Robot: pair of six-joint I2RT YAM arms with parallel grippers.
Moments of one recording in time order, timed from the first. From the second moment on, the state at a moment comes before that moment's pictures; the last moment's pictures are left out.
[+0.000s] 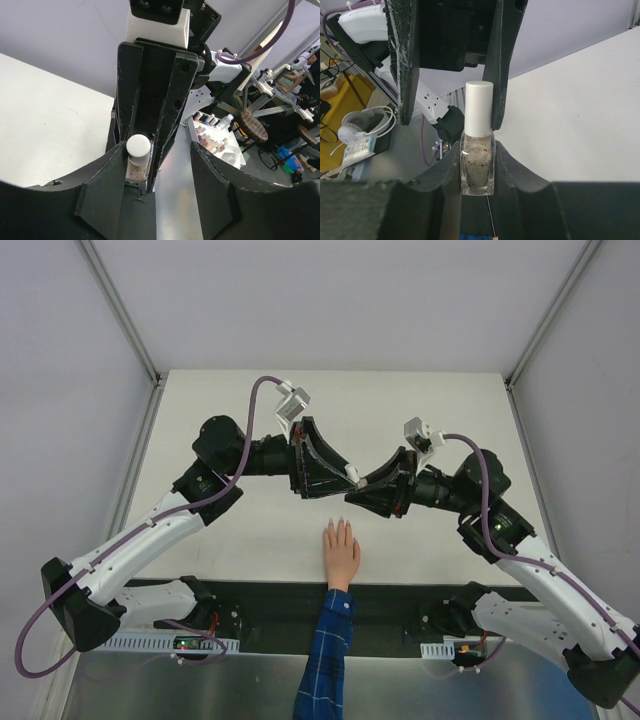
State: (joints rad) left arm -0.76 1.12 1.10 0.23 0.84 -0.72; right arm 0.71 0.83 0.89 0.03 -0.69 0.40
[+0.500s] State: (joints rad) left arm -0.95 1.17 1.30 -0.26 0.20 -0.60; right arm 0.99 0.82 0.90 -0.11 0.00 0.20
